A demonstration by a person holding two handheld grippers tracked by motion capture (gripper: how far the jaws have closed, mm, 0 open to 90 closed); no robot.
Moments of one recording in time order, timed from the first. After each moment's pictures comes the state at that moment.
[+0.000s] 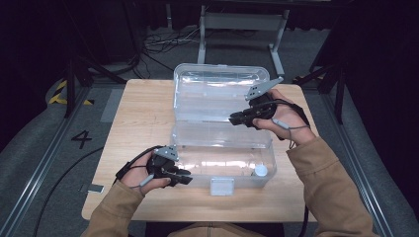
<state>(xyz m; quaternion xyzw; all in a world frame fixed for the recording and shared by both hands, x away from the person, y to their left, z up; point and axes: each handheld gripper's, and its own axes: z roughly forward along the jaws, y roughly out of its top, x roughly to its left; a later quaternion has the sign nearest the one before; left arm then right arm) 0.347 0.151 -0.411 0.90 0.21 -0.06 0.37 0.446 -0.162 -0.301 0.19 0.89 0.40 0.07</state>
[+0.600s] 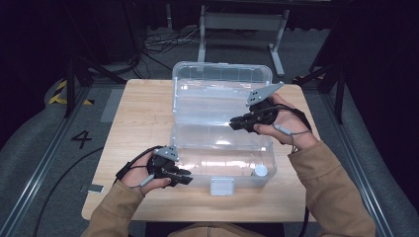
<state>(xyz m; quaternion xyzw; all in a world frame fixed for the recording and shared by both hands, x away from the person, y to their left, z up) 0.347 0.150 -0.411 0.90 0.21 -0.06 0.37 0.431 -0.161 -0.300 0.17 0.90 0.40 0.08</state>
